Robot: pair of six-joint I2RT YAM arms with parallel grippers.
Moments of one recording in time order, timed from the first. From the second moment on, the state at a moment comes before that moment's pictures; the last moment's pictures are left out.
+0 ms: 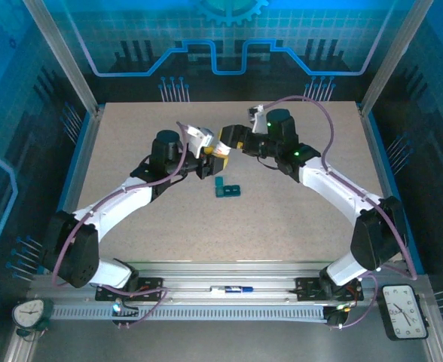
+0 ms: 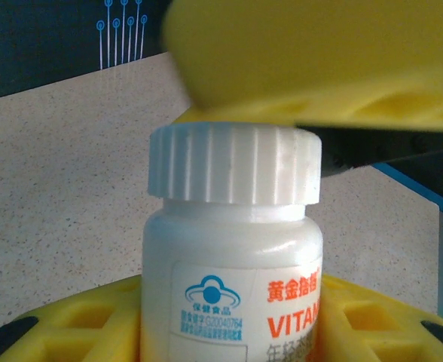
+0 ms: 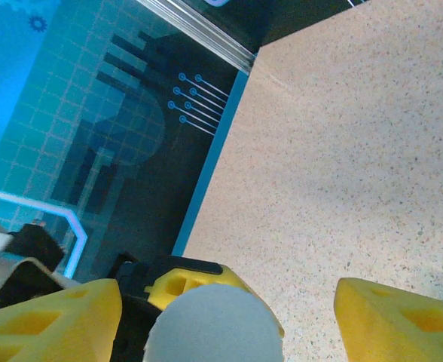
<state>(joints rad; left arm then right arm) -0.42 1.42 0.95 0.13 0.57 -0.11 0.51 1.55 1.25 -0.07 -0.47 0.79</state>
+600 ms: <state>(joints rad) -0.43 1.44 0.96 0.14 0.60 -0.16 0.48 1.53 1.07 0.24 -0.56 0.75</state>
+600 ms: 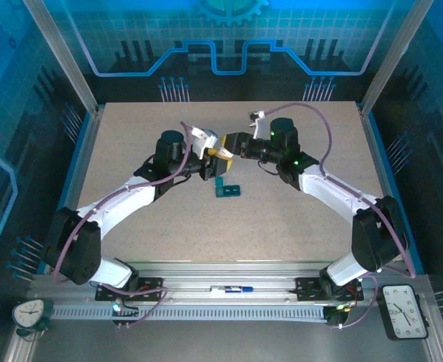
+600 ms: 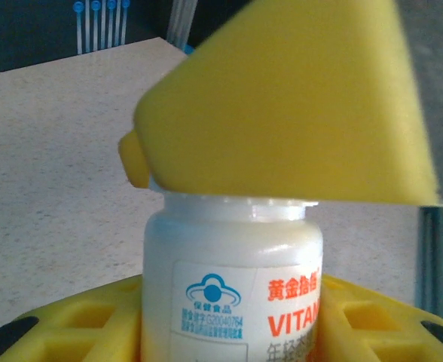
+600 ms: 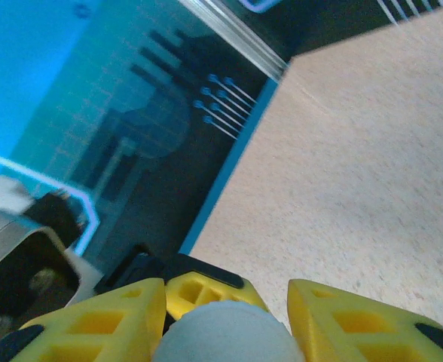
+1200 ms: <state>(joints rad) -0.41 1.44 0.96 0.17 0.60 -0.18 0.42 1.42 1.01 0.27 -0.54 0.80</state>
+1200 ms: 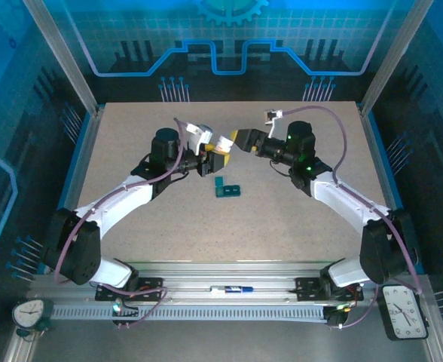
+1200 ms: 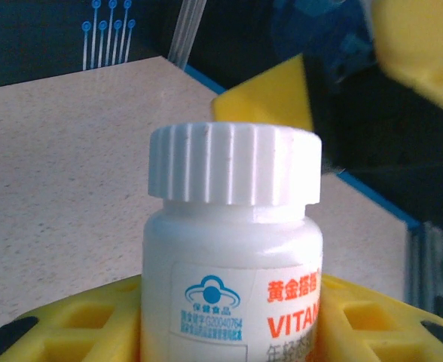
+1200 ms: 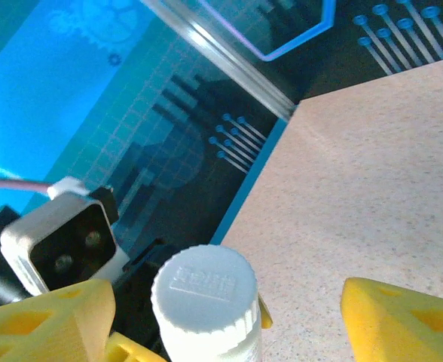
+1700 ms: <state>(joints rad) -0.48 1.44 0.98 0.08 0.46 -0.01 0.47 1.46 1.16 -0.07 -0.38 0.81</state>
